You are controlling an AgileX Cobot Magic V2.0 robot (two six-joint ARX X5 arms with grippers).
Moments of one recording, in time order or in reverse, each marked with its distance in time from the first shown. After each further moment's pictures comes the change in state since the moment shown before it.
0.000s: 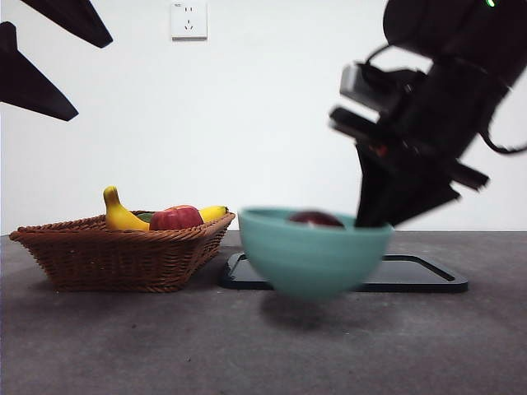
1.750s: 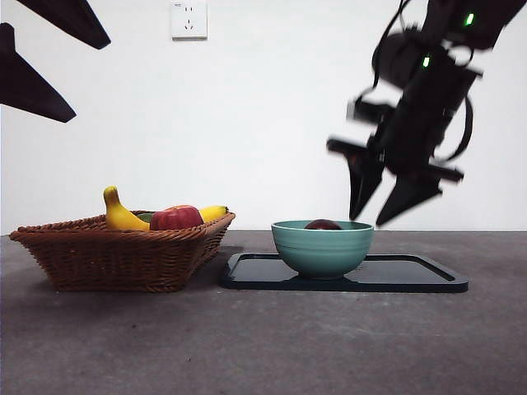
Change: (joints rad) left arm 0.000 0.000 0.000 -0.008 0.000 0.000; right arm -0.190 0.337 0.399 -0.062 0.062 -0.013
